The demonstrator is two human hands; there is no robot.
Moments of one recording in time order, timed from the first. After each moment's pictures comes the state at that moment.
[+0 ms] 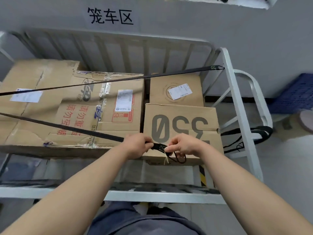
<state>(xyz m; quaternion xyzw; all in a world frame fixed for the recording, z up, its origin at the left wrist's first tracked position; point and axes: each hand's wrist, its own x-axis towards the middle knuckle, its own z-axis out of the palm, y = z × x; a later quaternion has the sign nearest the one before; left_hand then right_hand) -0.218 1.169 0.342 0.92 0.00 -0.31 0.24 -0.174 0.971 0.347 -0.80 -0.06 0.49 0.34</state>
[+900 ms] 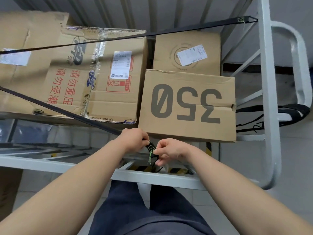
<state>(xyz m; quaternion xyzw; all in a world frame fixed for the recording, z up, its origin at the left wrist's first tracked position) -0.248 1.149 0.271 0.90 0.01 -0.41 0.16 -0.229 0.972 0.243 -0.61 0.05 0.65 0.45</state>
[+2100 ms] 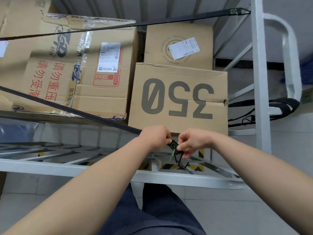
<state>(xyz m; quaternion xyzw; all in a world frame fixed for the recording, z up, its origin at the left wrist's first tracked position) -0.230 1.062 0.267 0.89 -0.04 -0.39 0.23 -0.183 0.891 0.252 -0.70 -0.03 0.65 0.29</state>
